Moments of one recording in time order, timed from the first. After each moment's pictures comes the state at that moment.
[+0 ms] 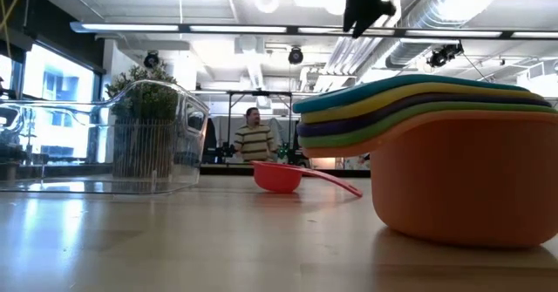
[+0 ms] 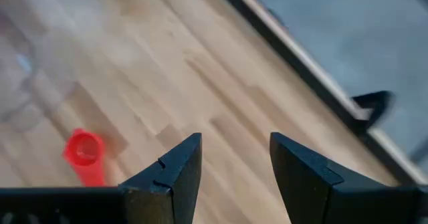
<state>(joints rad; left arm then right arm) 0.21 1.19 1.76 -1.48 -0.23 -0.23 -0.44 1.67 1.99 -1.40 0.11 0.24</state>
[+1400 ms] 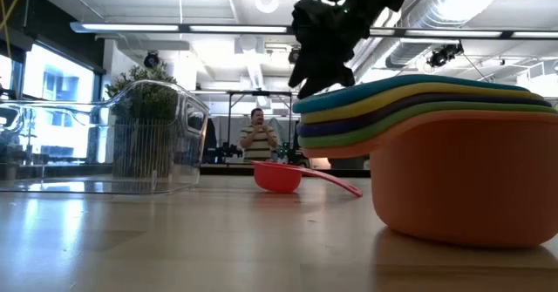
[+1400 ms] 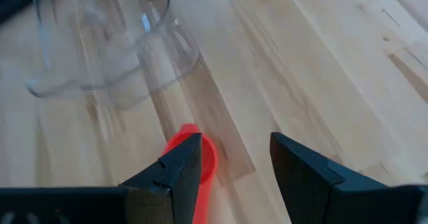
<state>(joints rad) 0.21 1.01 1.76 -1.50 -0.27 -0.21 -0.15 1.66 1.27 -0.47 -0.09 0.37</state>
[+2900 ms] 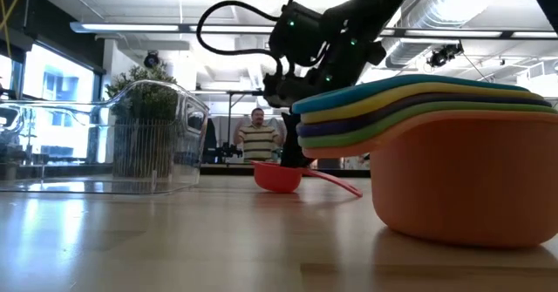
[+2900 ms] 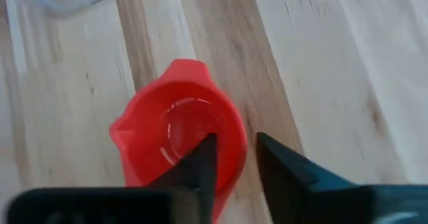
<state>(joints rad) 0.21 1.04 1.76 -1.50 -0.28 -0.21 -0.04 1.98 1.25 -0.32 -0.09 0.27</state>
